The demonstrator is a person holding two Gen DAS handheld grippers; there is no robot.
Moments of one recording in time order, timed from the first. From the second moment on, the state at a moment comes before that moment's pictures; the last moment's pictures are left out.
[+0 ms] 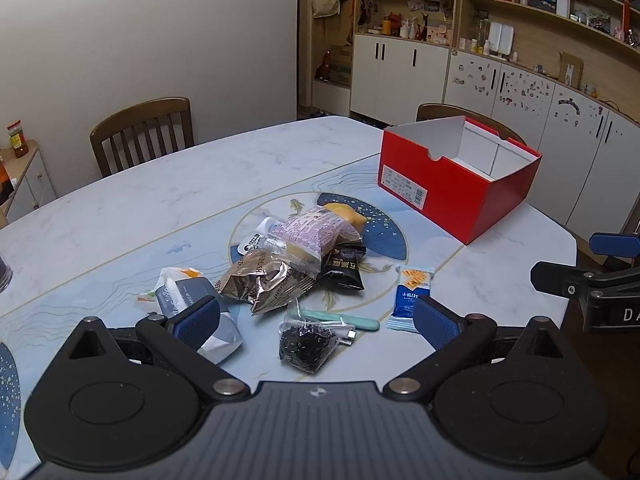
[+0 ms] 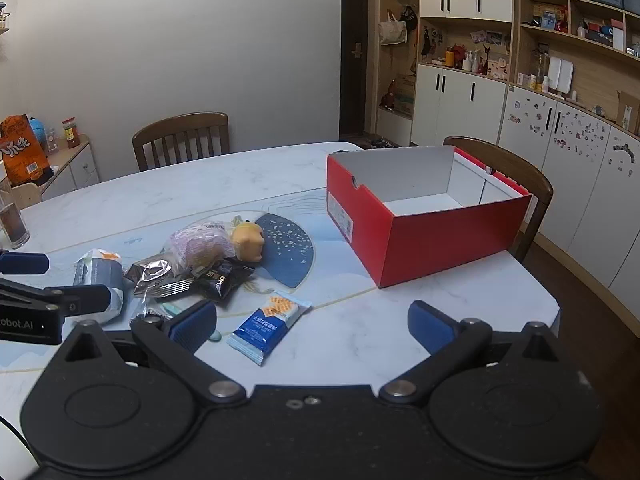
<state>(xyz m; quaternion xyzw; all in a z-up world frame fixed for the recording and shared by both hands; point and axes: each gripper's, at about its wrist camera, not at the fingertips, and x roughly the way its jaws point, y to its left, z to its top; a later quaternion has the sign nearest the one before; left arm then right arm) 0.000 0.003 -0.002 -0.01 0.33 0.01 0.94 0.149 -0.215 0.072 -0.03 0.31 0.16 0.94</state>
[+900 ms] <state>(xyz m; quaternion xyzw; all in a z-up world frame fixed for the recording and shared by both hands) 0.014 0.035 -0.006 -0.03 0.33 0.05 0.94 0.165 -0.187 0.065 -0.05 0.30 0.18 0.94</state>
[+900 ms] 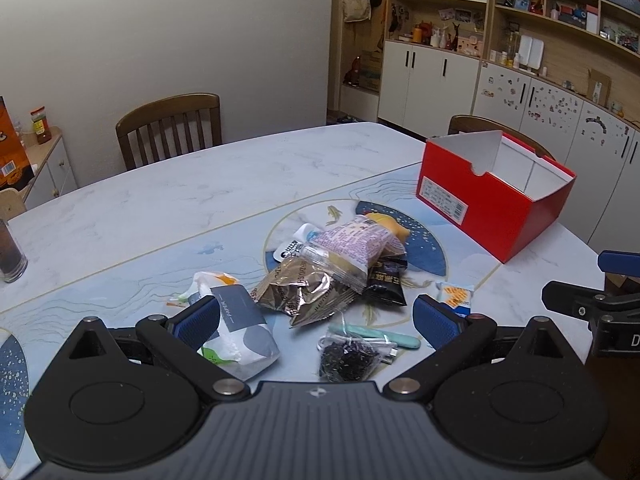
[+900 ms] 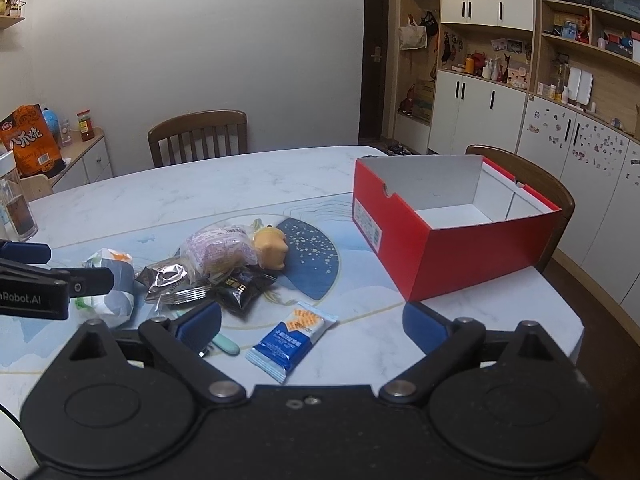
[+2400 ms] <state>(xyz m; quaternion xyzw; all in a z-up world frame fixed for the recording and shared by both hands) 0.074 0.095 -0.093 -0.03 0.39 0.15 0.91 0.251 -0.133 -0.033 -0.05 0.40 0.14 0.90</state>
